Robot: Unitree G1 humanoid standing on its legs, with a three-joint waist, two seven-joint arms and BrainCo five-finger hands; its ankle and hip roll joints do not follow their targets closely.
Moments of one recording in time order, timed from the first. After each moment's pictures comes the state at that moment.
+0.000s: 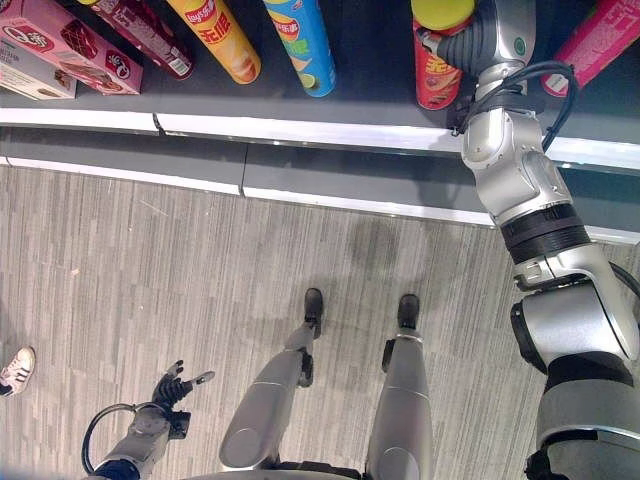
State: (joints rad) left arm -0.05 0.33 -0.20 1.00 -0.20 -0.14 0.19; right arm -1.17 -0.78 0.45 0.55 -0.35 -0.01 -0.48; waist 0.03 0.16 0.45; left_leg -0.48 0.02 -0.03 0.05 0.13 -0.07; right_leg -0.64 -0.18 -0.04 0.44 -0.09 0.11
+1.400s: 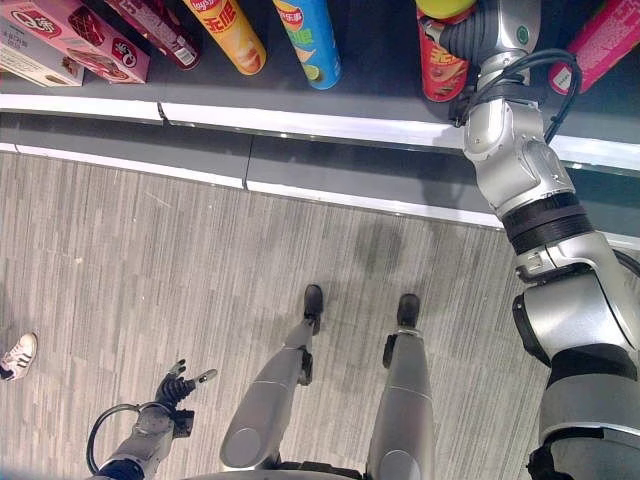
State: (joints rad) left arm -0.05 0.31 -0.20 0.99 -0.22 -0.14 0.21; right arm -1.24 -0.78 0.50 0.63 -0.33 0.01 -0.51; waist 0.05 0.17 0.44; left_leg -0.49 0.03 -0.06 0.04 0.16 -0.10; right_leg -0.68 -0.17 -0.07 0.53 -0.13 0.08
